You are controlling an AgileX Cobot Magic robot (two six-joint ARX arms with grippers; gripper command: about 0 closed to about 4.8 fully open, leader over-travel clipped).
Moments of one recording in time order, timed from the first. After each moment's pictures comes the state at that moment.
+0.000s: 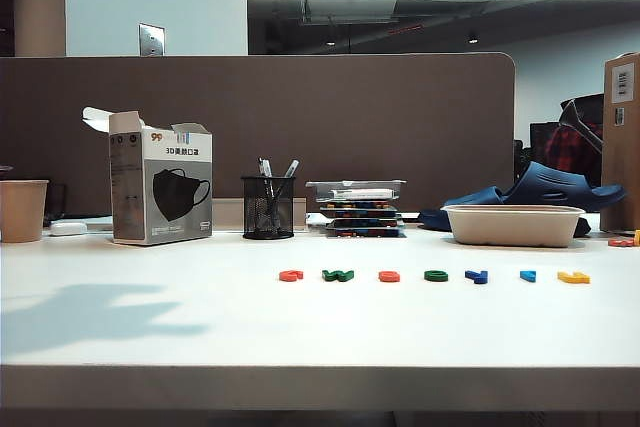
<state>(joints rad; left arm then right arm) -0.71 1.35 1.84 -1.23 -0.04 -0.63 -0.11 0.88 1.27 -0.77 -0.25 0.11</state>
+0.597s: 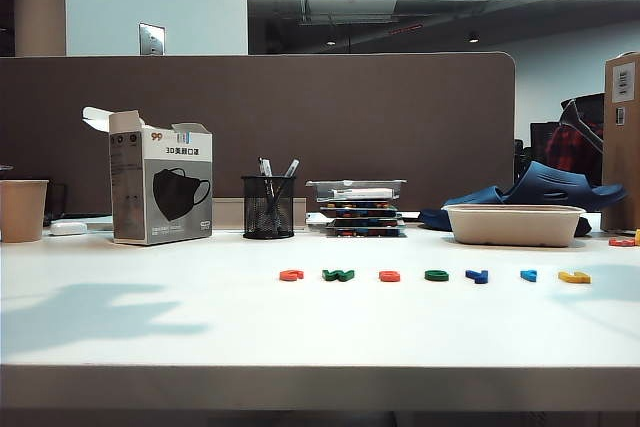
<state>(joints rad) -0.71 1.35 1.84 -1.22 -0.04 -0.63 0.09 1.33 1.61 -0.98 -0.36 0.10</state>
